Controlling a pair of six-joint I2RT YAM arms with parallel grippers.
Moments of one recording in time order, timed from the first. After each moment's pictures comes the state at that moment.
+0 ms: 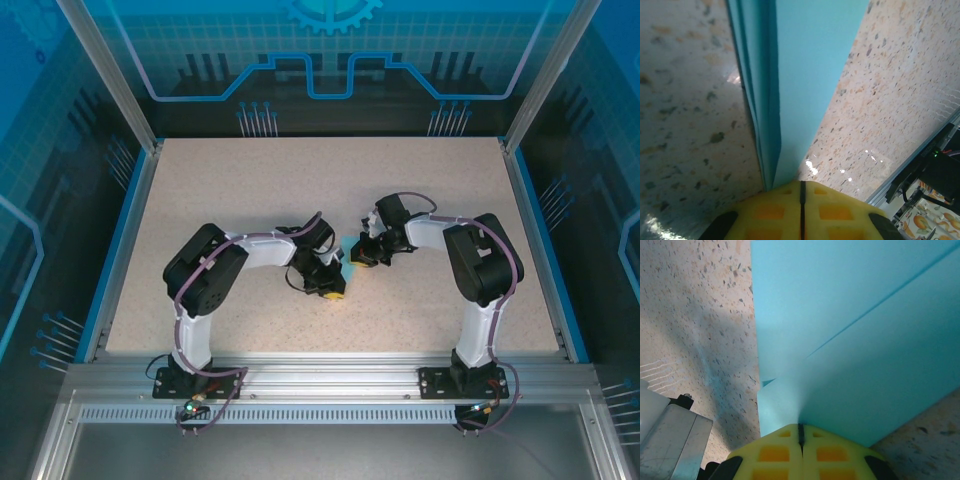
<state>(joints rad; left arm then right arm) -0.65 1.97 1.12 -0.44 0.69 -0.68 0.37 1.93 1.06 -0.36 -0.61 0.54</state>
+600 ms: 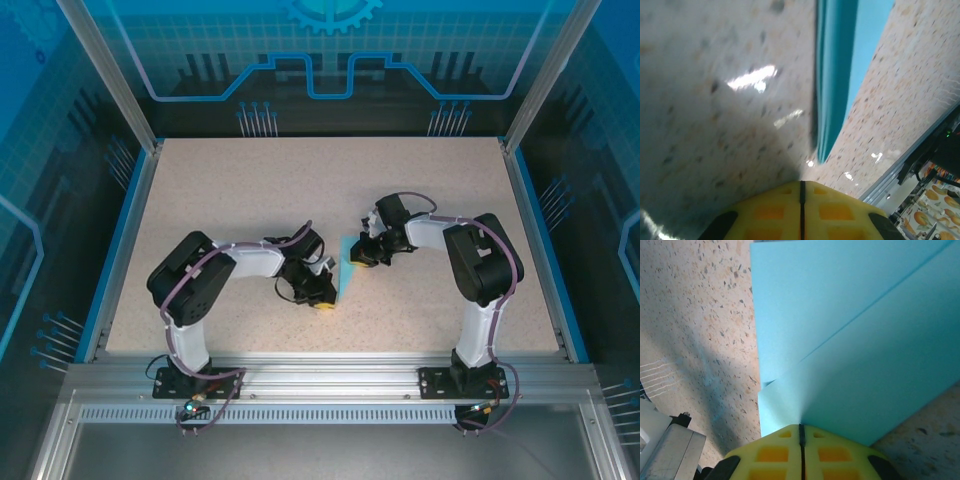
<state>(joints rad) -0.64 1.84 0.94 -0.39 0.70 -0.67 0.37 1.93 1.06 -0.36 -0.61 0.54</state>
